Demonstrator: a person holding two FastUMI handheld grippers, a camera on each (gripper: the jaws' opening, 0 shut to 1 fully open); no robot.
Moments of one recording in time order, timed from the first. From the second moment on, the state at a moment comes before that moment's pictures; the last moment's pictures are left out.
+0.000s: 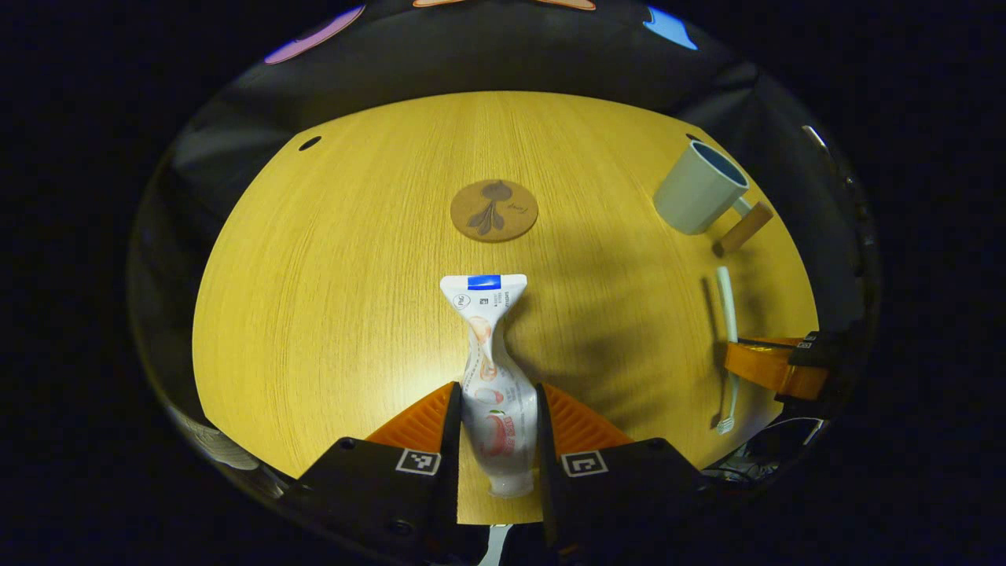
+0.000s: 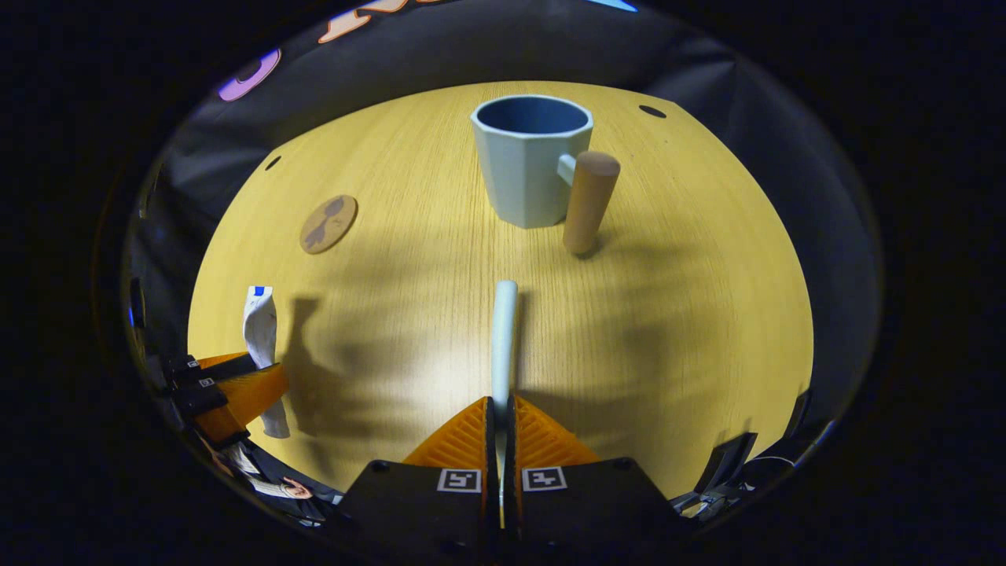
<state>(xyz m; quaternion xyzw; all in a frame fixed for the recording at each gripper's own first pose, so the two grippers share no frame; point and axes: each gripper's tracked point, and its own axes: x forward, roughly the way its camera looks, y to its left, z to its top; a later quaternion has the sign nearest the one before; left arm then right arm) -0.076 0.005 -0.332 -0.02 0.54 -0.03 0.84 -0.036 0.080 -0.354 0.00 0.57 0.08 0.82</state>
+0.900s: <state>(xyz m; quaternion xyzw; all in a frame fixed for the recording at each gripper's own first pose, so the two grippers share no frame) 0.002 -0.002 -0.184 -0.03 0.30 0.00 0.95 0.139 0.070 -0.167 0.02 0.22 0.10 0.97</state>
